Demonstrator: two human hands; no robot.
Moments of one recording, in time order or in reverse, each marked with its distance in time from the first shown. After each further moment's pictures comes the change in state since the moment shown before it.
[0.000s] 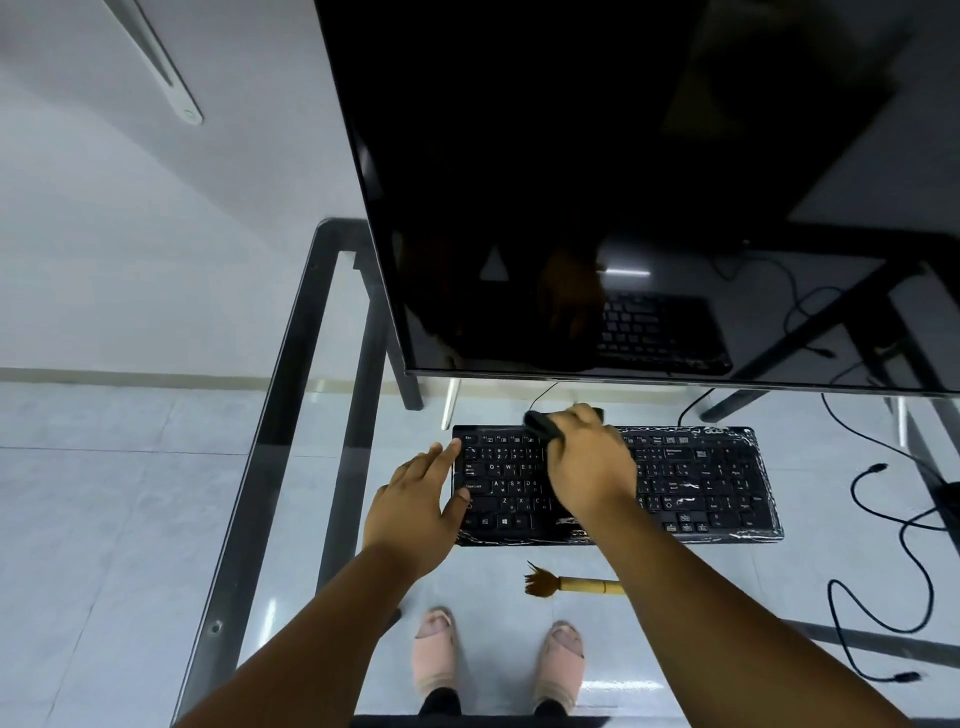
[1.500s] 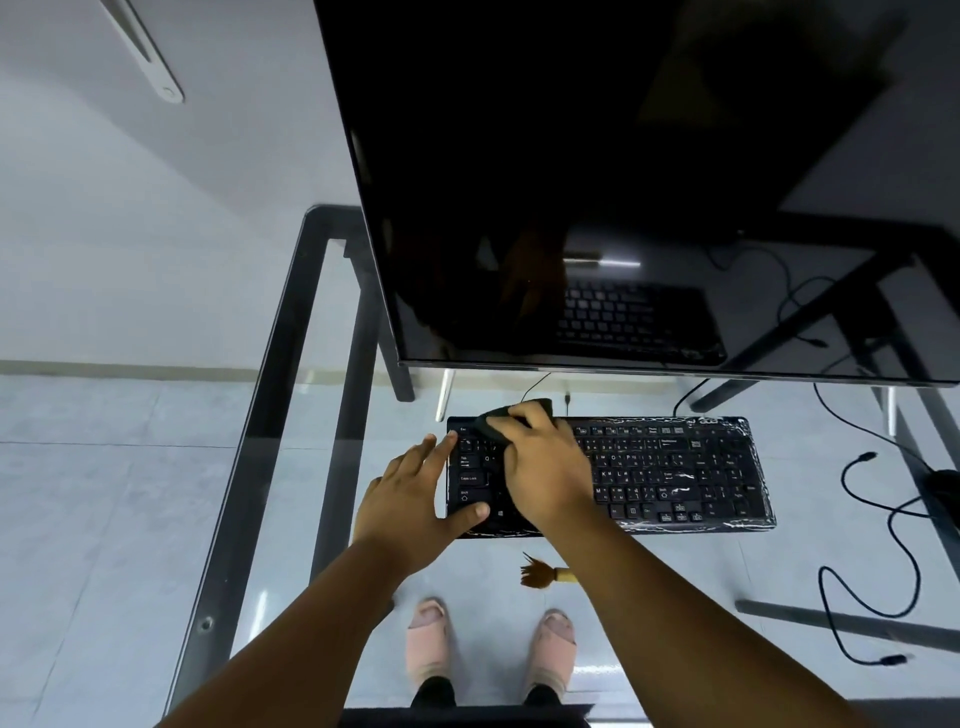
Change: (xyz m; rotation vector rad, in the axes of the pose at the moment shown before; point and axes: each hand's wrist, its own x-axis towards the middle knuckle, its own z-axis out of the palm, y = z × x) left_hand 0.000 -0.007 0.002 0.054 -0.053 0.044; right_hand -0.018 -0.034 0.011 0.024 -0.036 -0.158
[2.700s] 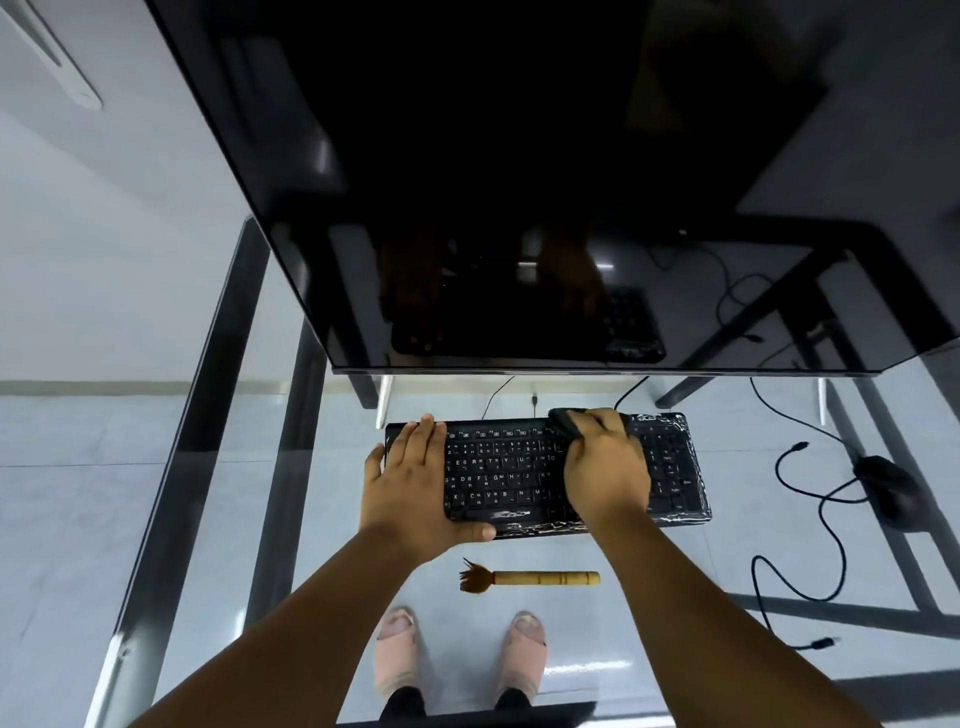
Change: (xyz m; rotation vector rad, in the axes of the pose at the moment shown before) left_hand 0.022 0.078 0.008 0.222 -0.003 0.023; right_hand -0.016 0.110 -0.036 0.037 0.144 0.368
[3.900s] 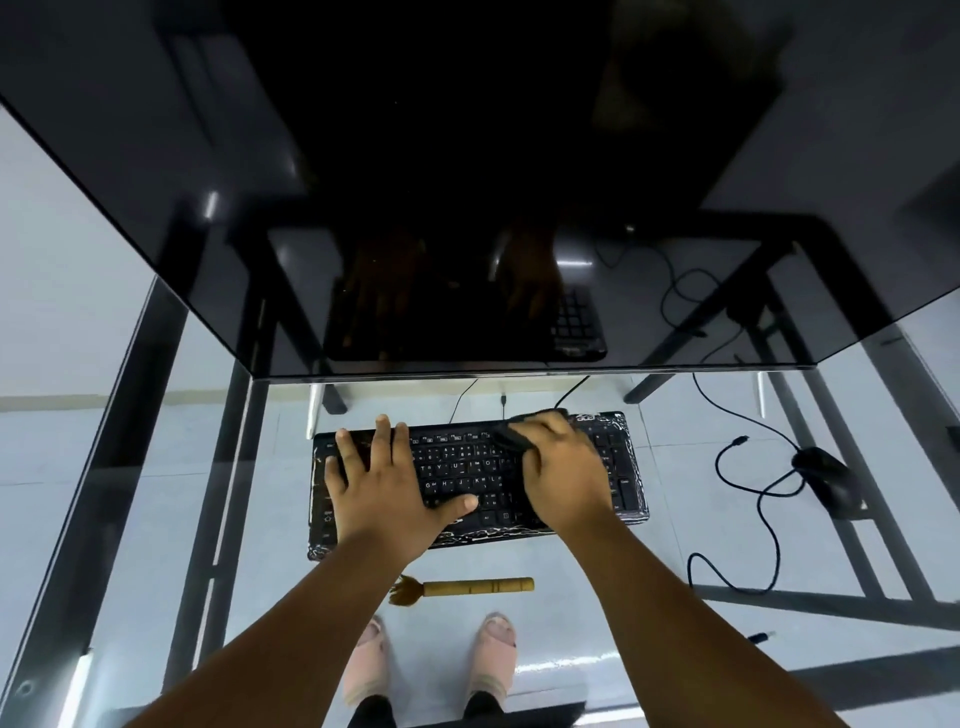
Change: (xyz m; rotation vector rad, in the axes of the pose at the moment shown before) left_hand 0.015 0.063 0.006 0.010 0.004 -0.201; right_hand 0.014 0.048 -0.010 0.066 -0.028 -0.260
